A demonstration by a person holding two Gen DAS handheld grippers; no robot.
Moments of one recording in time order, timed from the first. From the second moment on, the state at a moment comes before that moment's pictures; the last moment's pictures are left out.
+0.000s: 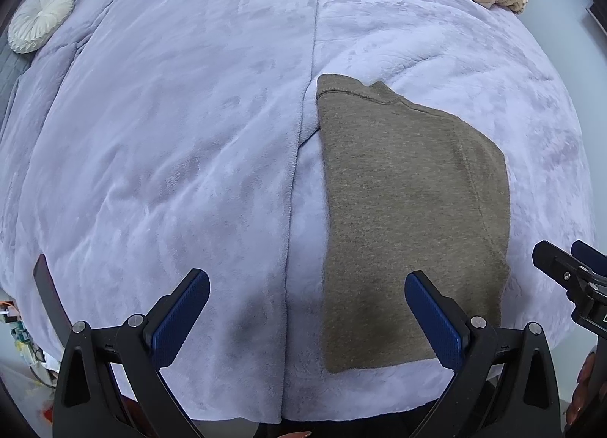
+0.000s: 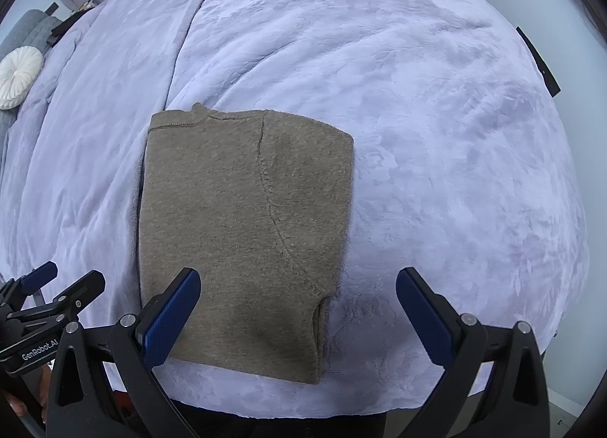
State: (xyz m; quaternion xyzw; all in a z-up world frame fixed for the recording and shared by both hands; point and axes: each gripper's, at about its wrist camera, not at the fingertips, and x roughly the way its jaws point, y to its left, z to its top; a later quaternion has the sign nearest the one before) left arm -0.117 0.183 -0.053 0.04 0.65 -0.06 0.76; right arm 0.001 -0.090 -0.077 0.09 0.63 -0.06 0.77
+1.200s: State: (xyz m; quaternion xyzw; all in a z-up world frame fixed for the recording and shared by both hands) left arm -0.107 0.170 -0.051 0.06 0.64 -0.06 0.76; right arm 0.003 -0.100 -0.077 0.11 0.63 -0.07 0.77
